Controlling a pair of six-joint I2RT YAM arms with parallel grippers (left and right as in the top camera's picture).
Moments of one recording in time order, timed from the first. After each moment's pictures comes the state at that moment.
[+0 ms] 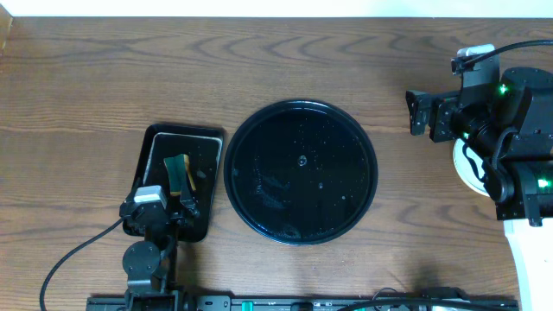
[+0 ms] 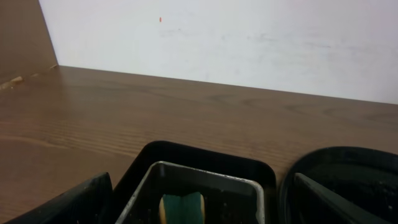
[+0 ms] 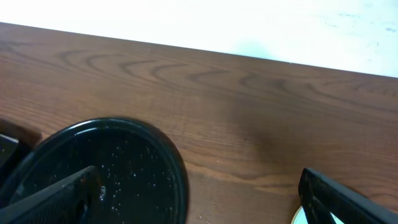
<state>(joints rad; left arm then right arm) 0.02 0.01 0.02 -0.11 -0.06 -0.09 0.05 1.16 1.32 -0.75 -0.15 -0.03</state>
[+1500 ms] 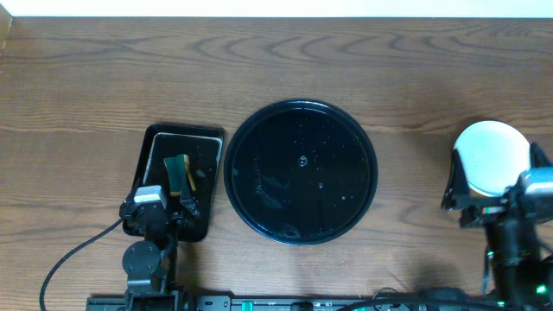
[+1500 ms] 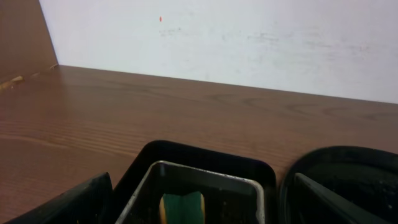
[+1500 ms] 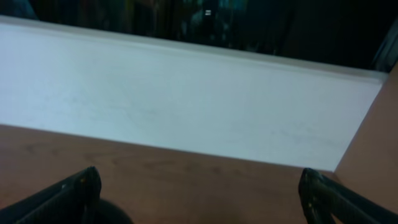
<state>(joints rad) 0.02 0.01 0.02 -0.11 -0.06 -0.09 0.05 0.37 0.83 -0.43 0.01 -0.09</state>
